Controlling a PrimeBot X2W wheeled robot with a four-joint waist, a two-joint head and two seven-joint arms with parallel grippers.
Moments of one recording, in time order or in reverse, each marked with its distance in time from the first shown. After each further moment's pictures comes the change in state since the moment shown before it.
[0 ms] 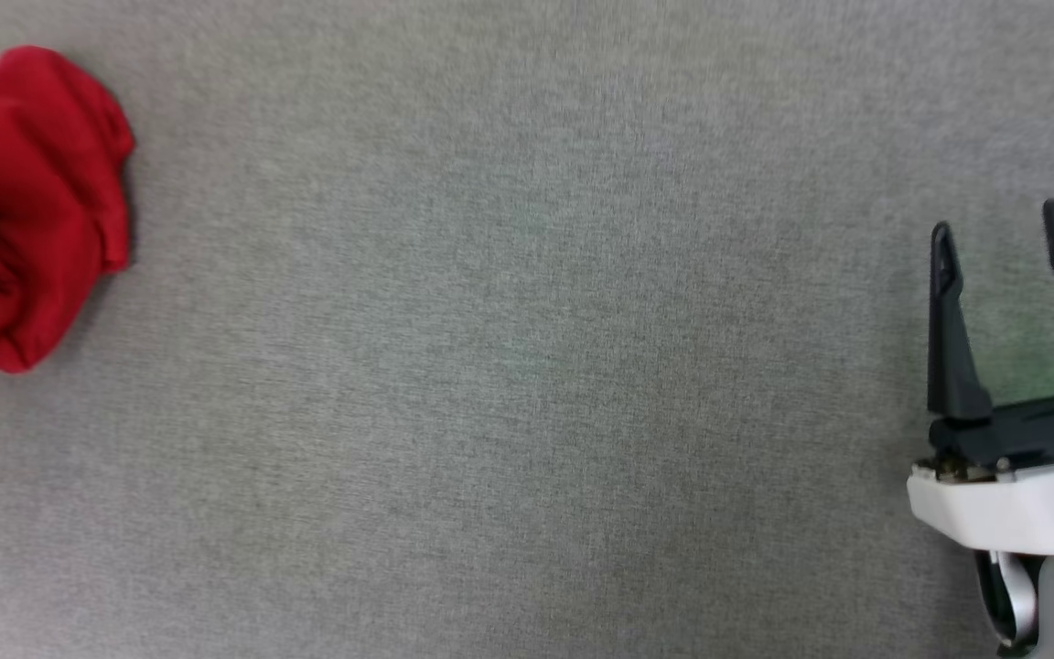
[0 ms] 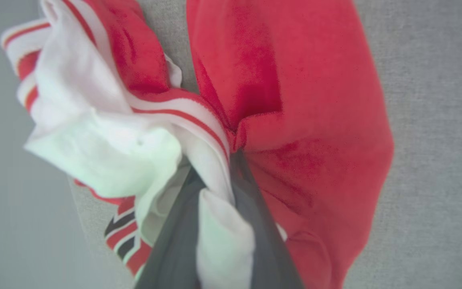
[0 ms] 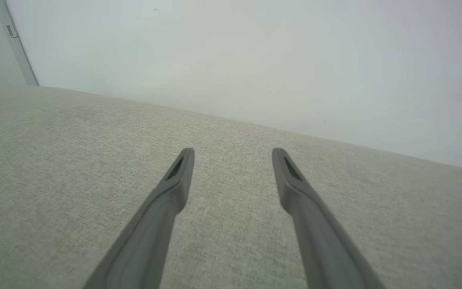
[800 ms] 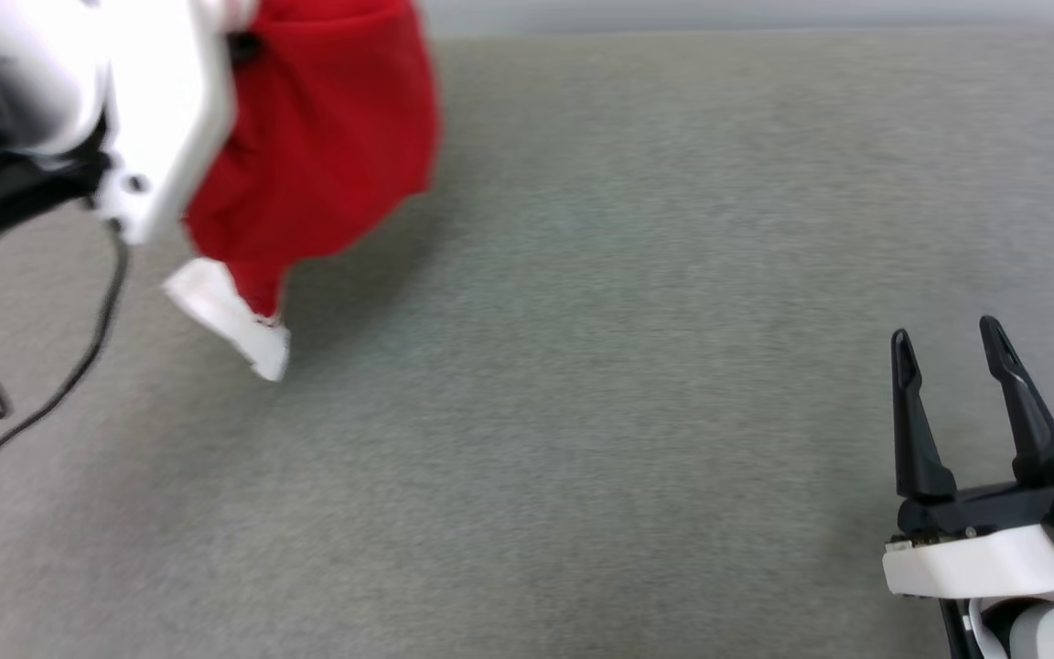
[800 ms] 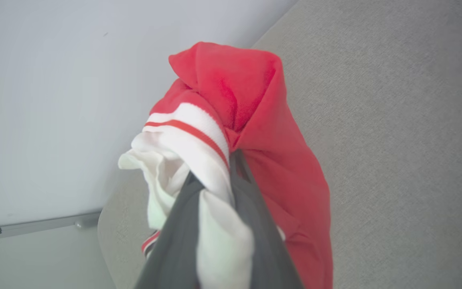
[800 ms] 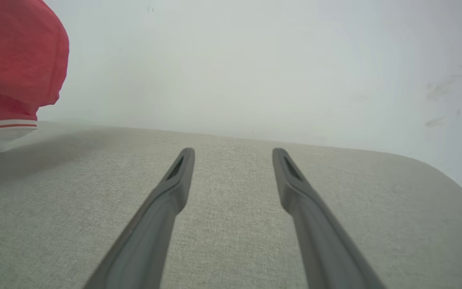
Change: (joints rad) left arm -0.377 -0.080 -0.317 -0.437 0.036 0.000 0.117; right arm 0.118 -0.001 0.007 0.127 0.125 0.000 0.000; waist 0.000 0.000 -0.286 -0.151
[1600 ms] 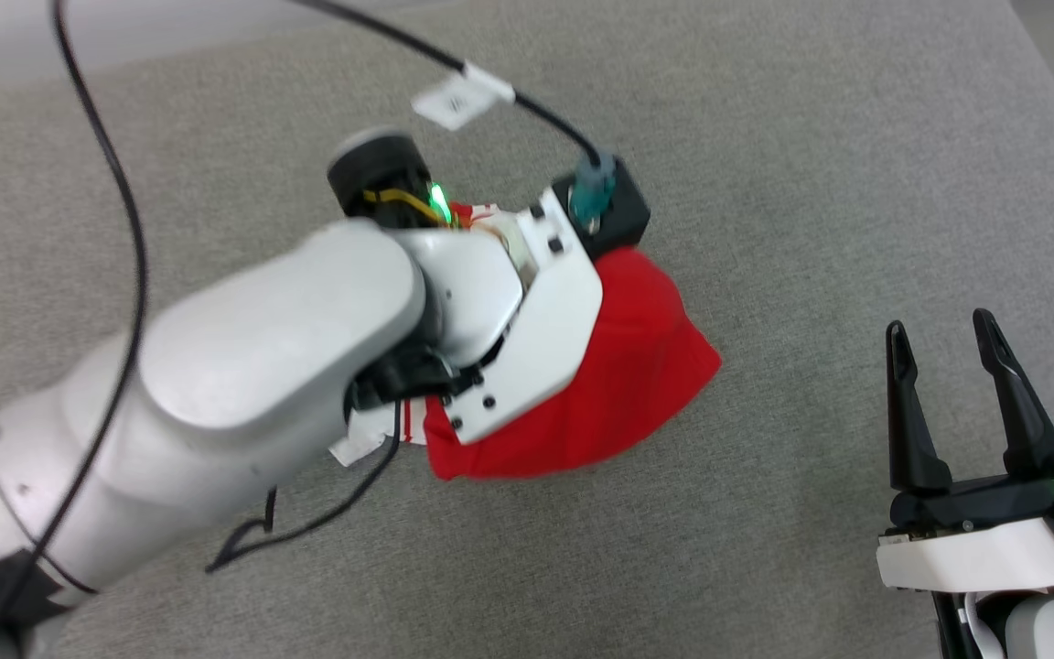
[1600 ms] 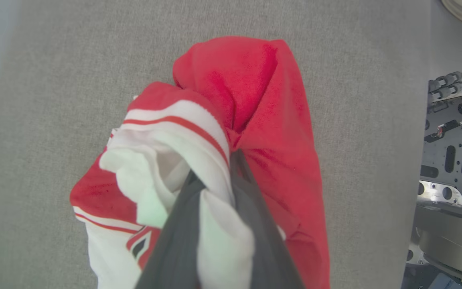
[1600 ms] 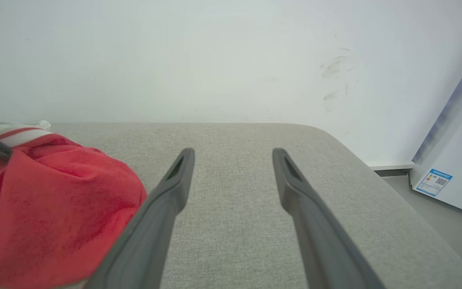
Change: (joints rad) left arm -0.045 -0.317 -0.515 0.159 -0.086 0.000 -0.134; right arm -0.008 0.000 0.015 0.003 0.056 0.000 0.000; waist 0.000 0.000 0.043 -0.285
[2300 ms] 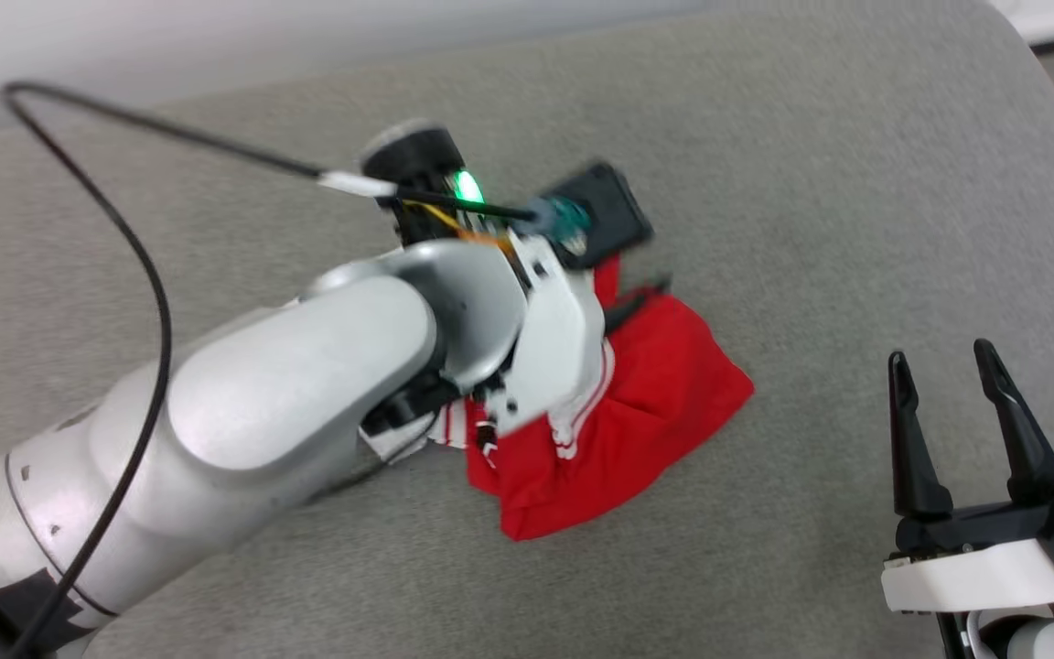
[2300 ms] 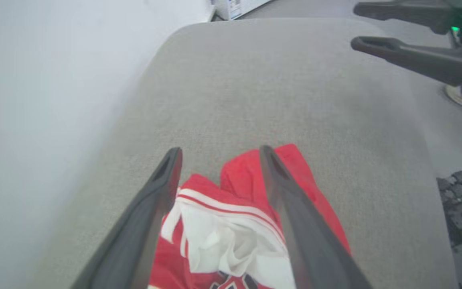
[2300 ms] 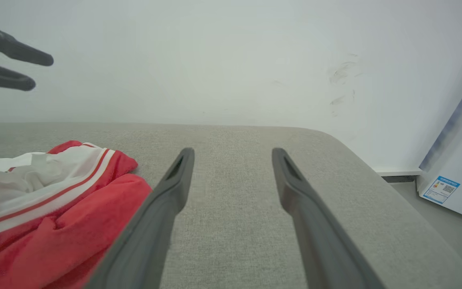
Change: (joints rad) left arm 0.090 -0.024 0.020 0.011 0.152 0.007 -0.486; right arm 0.033 0.000 -0.018 0.019 -0.036 0.000 0.000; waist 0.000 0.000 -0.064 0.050
